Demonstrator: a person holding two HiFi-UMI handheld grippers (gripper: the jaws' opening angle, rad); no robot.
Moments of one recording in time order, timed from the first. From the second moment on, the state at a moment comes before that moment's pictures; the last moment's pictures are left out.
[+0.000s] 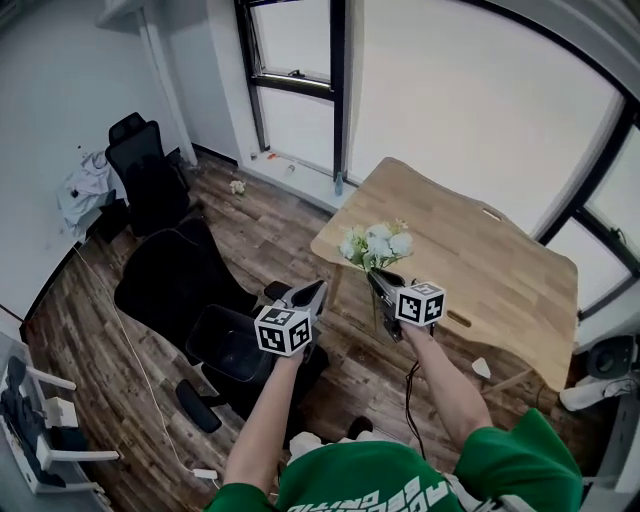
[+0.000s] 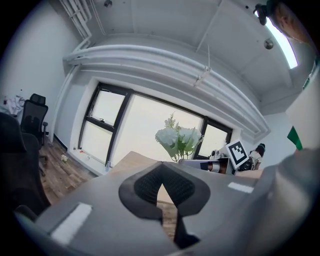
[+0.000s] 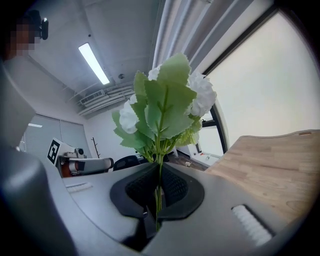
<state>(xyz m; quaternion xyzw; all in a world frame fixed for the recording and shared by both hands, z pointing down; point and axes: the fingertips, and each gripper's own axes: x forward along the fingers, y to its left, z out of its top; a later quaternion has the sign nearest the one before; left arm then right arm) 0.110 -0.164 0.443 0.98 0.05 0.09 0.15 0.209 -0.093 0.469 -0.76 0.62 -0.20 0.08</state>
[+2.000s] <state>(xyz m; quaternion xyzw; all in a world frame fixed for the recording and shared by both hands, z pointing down) 0.341 0.178 0.446 0.92 0.34 0.13 0.11 0.356 0.364 0.476 -0.92 0.34 -0.15 0.16</state>
